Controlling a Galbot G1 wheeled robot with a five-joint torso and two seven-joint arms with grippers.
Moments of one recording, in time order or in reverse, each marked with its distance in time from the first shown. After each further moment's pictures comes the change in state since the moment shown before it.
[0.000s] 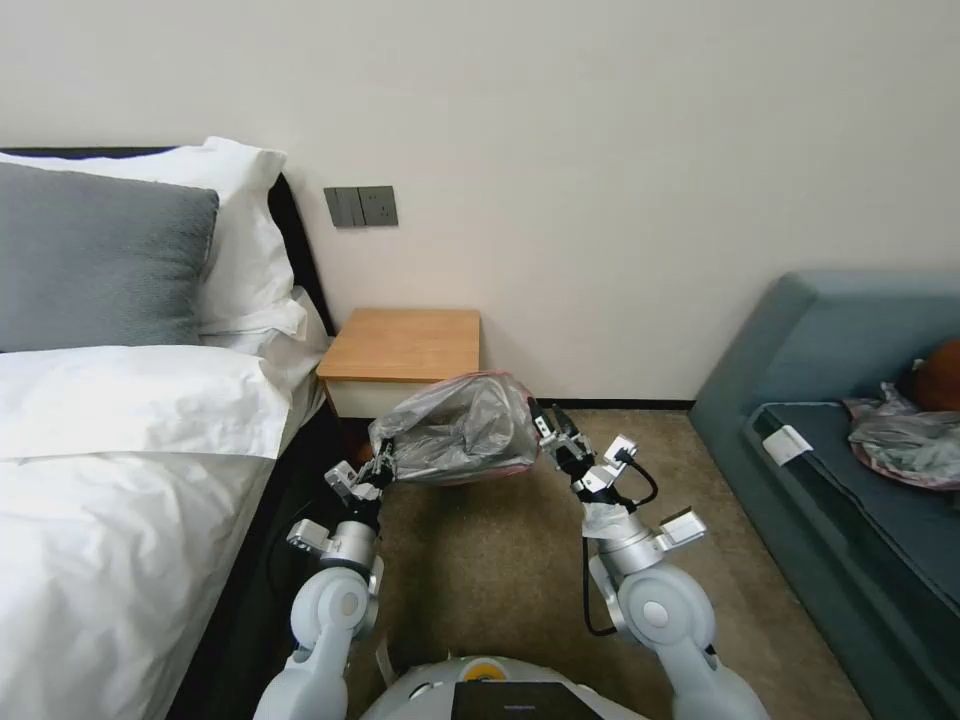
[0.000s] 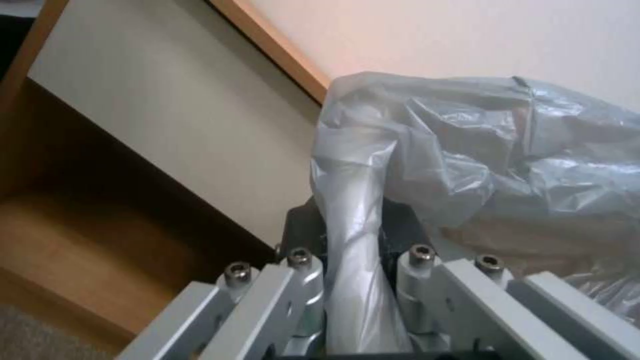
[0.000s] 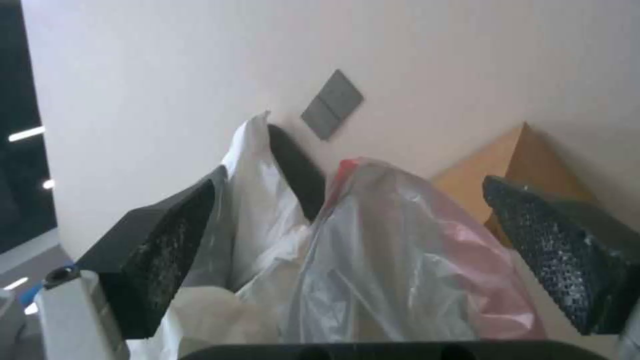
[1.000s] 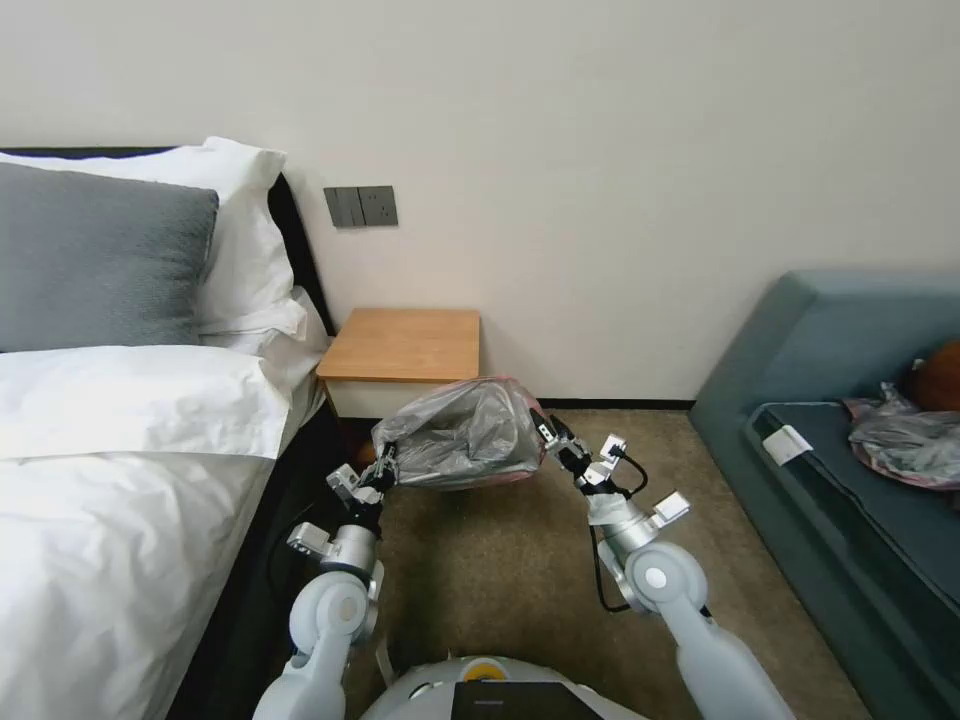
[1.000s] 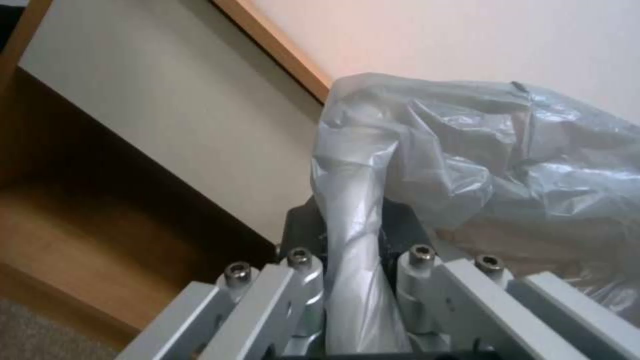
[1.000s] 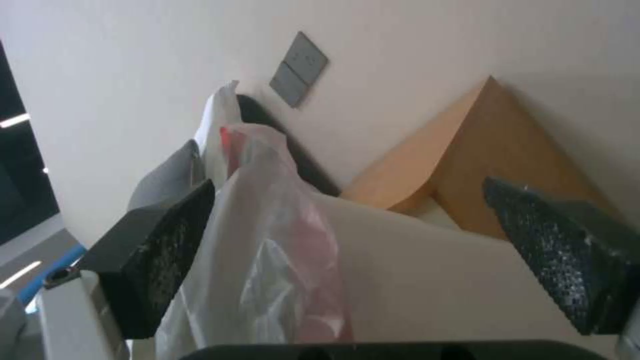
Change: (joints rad) left arm 0.015 0.006 0.008 -0.009 -0.007 -0.001 0.009; right arm 0.113 -0.116 0.012 -0.192 0.161 -0.029 -0.053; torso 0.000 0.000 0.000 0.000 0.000
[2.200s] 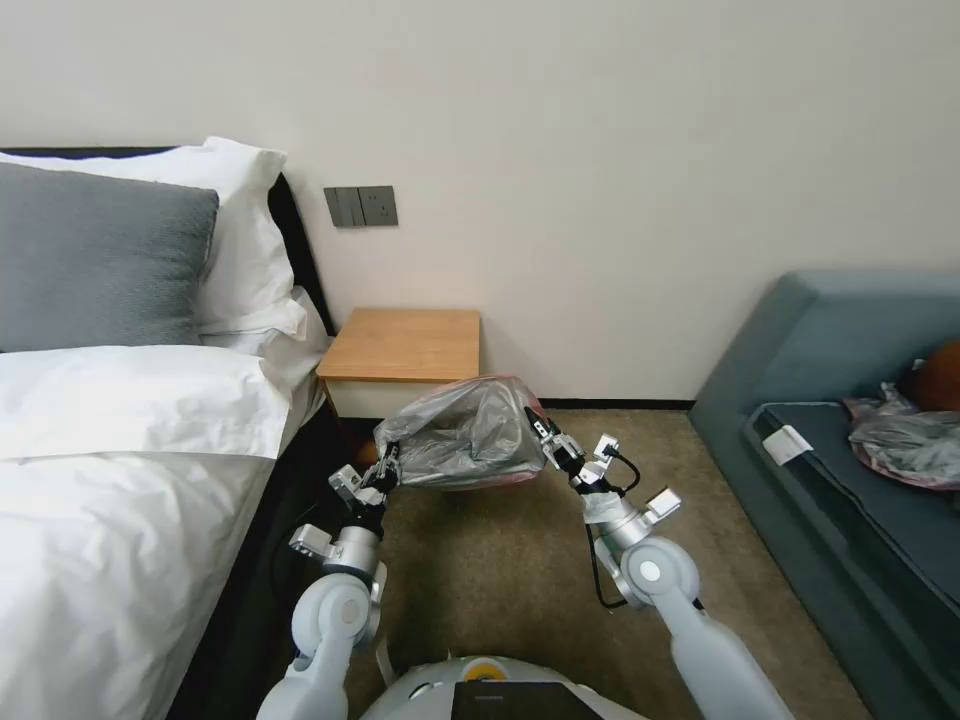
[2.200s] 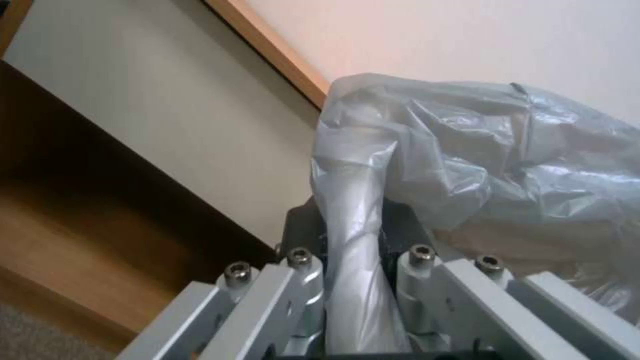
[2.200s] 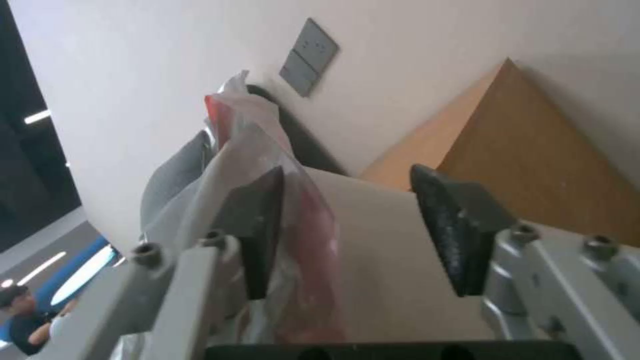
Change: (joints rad) left arm 0.006 -0.009 0.011 -0.008 0.003 -0.004 0.007; right arm 0.025 -0.008 -0.018 -0.045 0.015 -0.004 -0.051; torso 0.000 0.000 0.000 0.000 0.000
